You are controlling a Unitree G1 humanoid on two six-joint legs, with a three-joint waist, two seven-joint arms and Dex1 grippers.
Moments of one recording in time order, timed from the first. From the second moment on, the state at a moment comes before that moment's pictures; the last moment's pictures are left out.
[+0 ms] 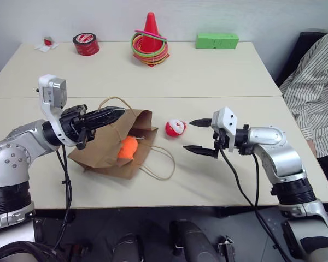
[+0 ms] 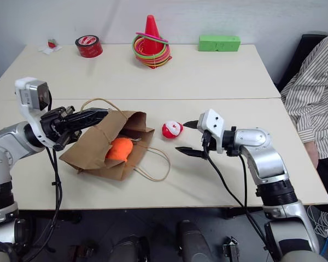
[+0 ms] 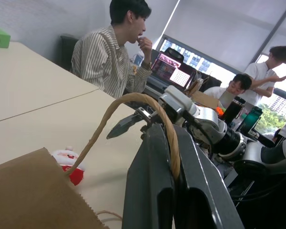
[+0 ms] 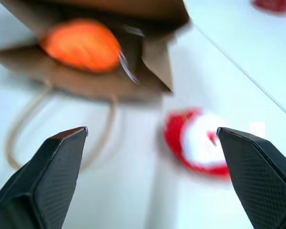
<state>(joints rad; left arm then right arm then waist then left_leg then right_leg) -0.52 0.74 0.35 -0.11 -1.06 0.98 -0.93 -0.62 -0.57 0.13 0.09 0.21 0.28 1.09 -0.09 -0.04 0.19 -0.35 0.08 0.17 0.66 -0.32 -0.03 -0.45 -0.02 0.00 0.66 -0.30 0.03</state>
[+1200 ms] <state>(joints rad) -0.57 0.74 0.33 -0.11 -1.09 0.99 -0.95 -0.84 -0.23 0.28 0.21 0.16 0.35 1.03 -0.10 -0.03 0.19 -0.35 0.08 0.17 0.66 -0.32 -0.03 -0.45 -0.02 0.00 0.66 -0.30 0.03</state>
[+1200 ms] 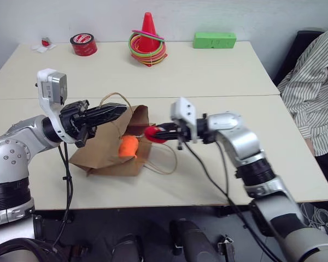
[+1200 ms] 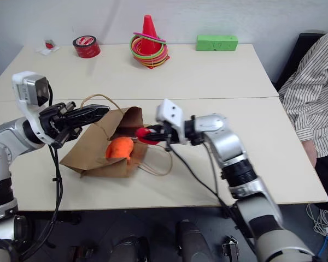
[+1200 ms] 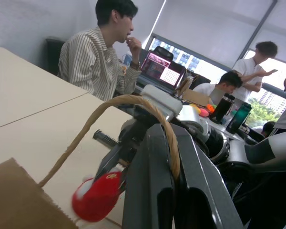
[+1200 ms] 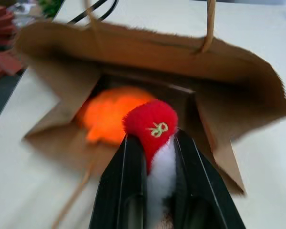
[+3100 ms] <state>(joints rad) -0.47 0.75 0.37 -0.19 -1.14 0.96 -0.90 -0.96 -0.33 0.29 0.53 0.28 0.92 1.43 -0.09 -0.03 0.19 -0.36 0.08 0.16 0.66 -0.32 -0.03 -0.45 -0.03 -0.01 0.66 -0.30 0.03</state>
